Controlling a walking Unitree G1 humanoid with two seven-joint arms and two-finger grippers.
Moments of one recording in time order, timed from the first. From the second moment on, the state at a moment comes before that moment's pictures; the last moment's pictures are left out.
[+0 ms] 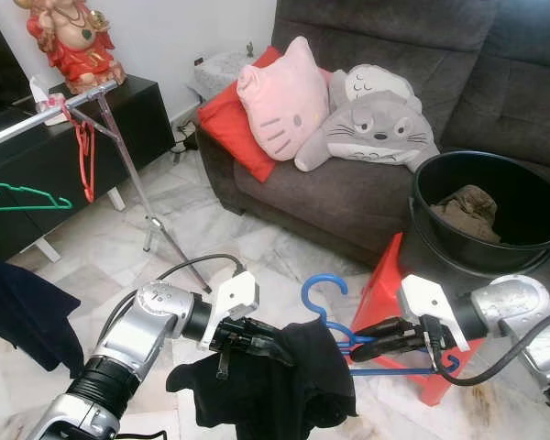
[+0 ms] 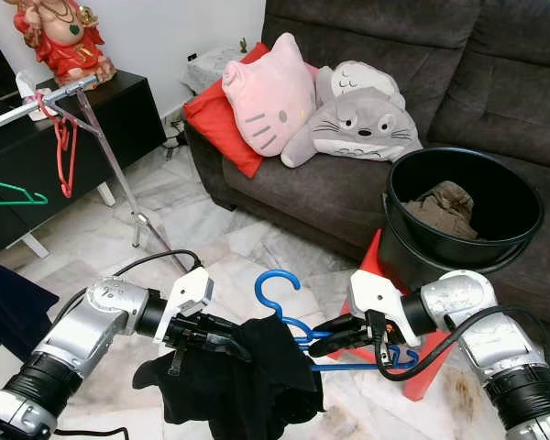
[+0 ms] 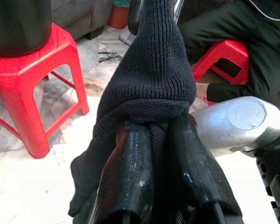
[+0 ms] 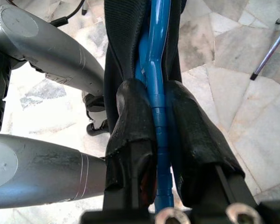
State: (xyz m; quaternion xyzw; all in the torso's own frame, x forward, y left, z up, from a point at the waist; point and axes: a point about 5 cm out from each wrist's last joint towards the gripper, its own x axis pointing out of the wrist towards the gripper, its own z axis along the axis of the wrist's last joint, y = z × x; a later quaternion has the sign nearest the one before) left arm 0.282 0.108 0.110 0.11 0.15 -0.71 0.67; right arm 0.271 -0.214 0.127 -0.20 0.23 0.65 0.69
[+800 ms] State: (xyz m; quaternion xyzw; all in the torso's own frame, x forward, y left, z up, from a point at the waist) left arm 0.286 0.109 0.115 0.11 0.16 -0.71 0.68; right arm 0.270 -0.212 0.122 -0.19 0.22 0.64 0.71
